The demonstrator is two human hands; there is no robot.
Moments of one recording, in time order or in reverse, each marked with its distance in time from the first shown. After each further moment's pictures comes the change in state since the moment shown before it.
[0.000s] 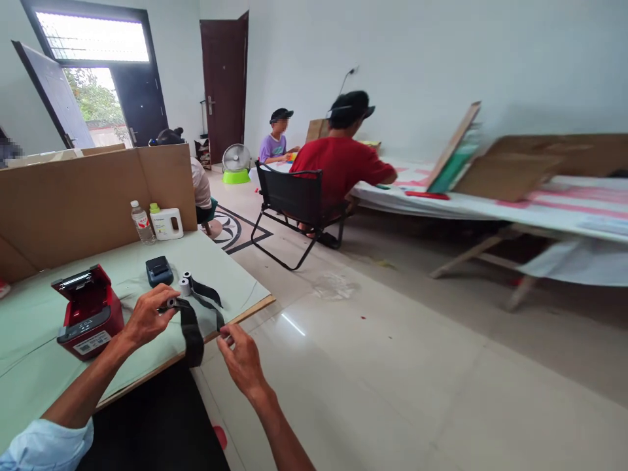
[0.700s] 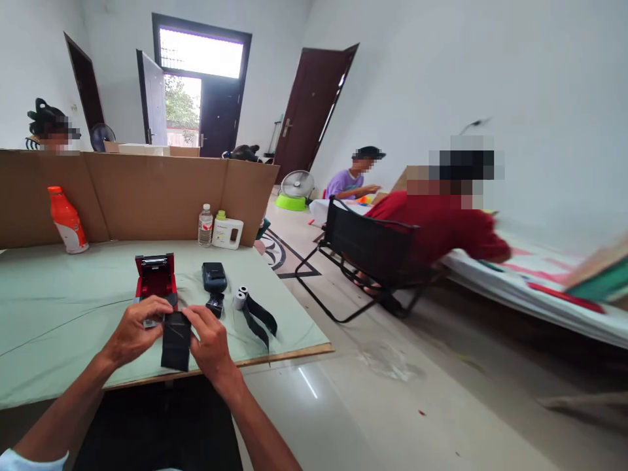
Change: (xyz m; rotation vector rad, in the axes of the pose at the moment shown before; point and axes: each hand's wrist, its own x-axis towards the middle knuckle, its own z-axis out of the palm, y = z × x) left_hand -0.131 -0.007 -0.088 -0.252 0.328 -0.186; right_hand 0.031 -0.117 0.126 0.059 -0.225 -0.660
